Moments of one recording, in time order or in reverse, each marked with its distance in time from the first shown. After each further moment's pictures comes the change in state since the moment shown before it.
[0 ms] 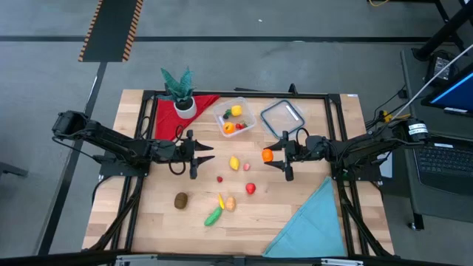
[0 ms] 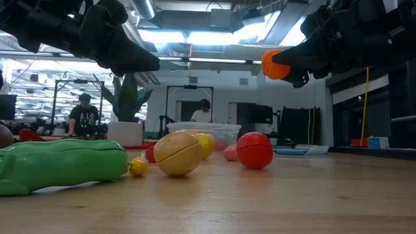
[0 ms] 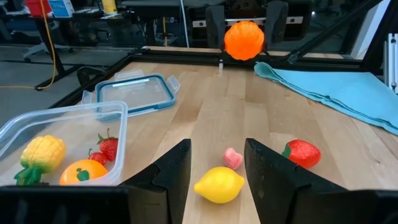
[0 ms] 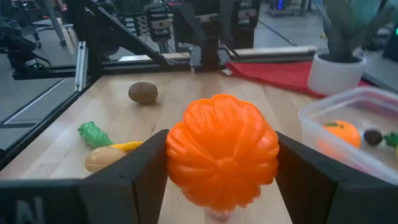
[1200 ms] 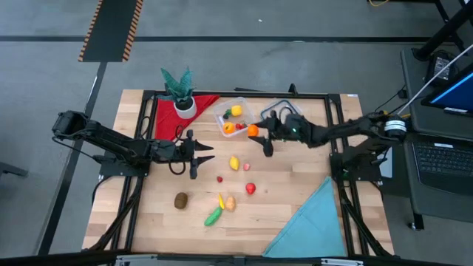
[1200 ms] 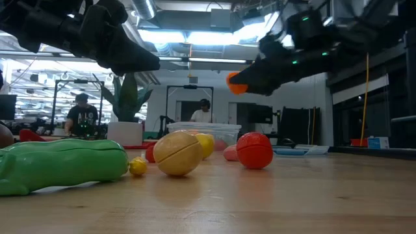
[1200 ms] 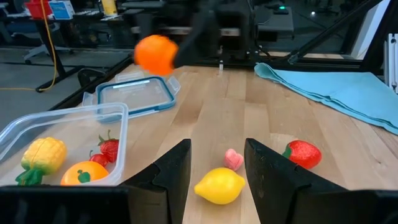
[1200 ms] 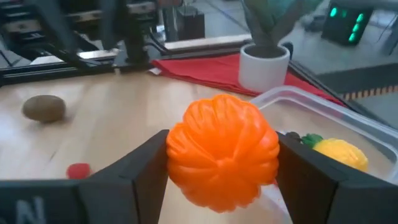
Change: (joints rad) left arm 0.000 0.000 0.000 0.003 -0.001 0.008; right arm -0.296 0.284 0.273 -0.067 -0.091 -0.028
